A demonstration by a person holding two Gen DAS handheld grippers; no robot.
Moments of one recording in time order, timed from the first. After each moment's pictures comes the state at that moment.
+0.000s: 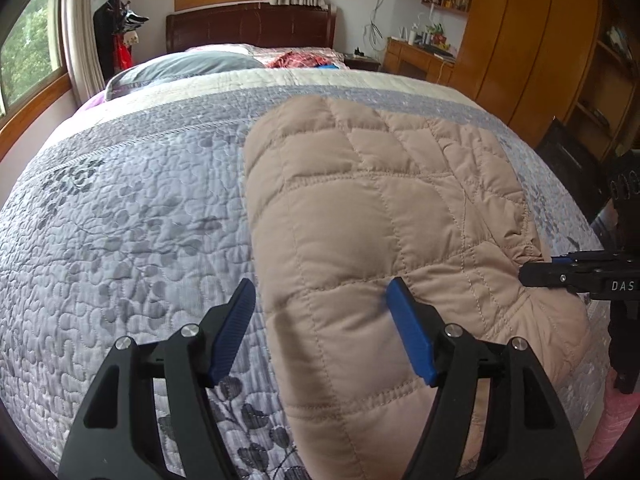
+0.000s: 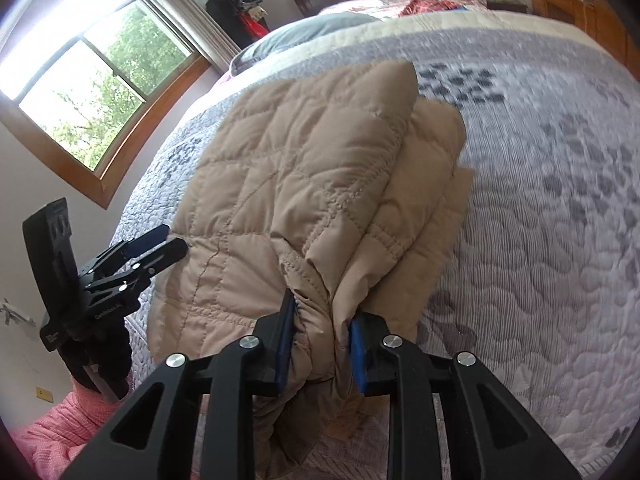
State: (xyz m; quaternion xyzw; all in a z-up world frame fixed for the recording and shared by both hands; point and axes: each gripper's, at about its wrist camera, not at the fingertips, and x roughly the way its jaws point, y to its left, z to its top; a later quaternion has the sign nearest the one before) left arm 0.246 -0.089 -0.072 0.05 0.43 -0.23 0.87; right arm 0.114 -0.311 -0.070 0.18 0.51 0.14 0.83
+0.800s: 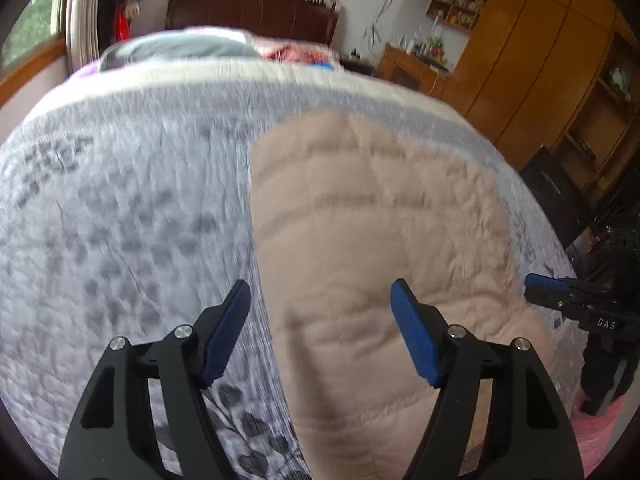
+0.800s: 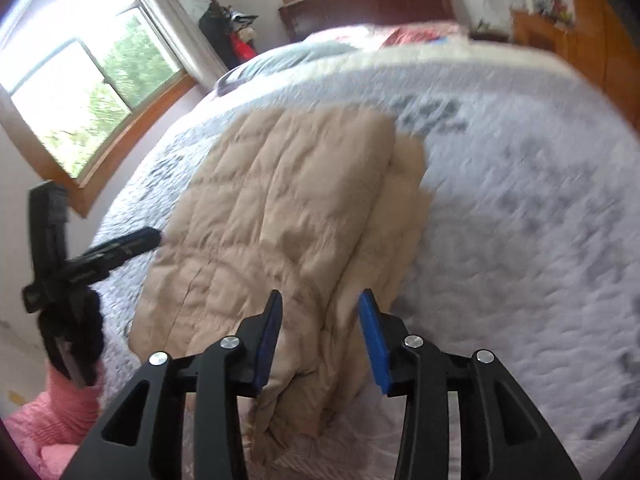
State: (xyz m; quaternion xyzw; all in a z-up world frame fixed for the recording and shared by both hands) left arm 0.271 -0.063 -0.059 -0.02 0.44 -0.26 0.86; right arm 0.086 -0.313 -0.036 0.13 0.46 0.07 0.88
